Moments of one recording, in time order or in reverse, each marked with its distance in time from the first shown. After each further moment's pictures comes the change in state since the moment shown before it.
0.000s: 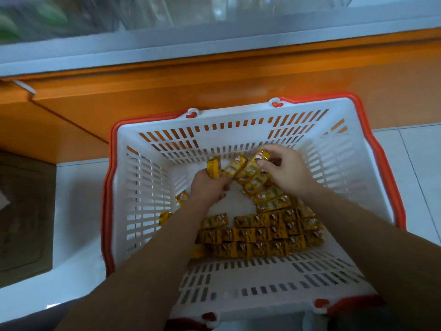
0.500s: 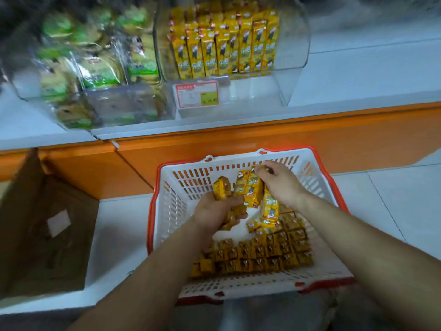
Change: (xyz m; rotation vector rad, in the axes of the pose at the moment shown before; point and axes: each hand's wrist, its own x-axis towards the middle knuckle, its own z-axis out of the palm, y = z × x) left_hand -0.157 0.081 -0.044 -0.268 -0.248 0.128; right_hand -0.046 -0.120 -0.060 0.100 -0.019 0.007
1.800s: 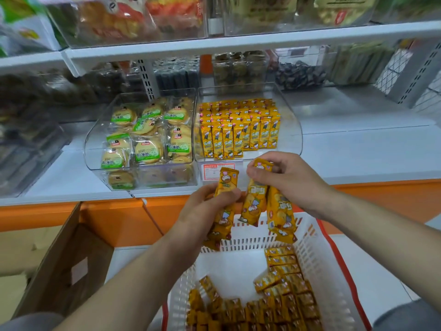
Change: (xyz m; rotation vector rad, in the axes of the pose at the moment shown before) left_hand -0.109 0.157 -0.019 -0.090 0.003 0.301; right_hand -0.041 -0.199 -0.085 0.221 -0.048 -0.368
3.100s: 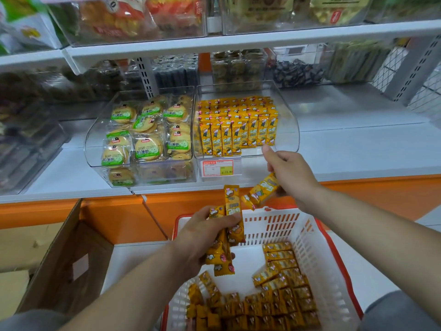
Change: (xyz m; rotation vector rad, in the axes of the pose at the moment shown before) left_hand -0.004 -0.034 -0.007 0.058 -0.044 -0.210; right_hand 0.017 0.024 0.000 -0.033 0.331 0.203
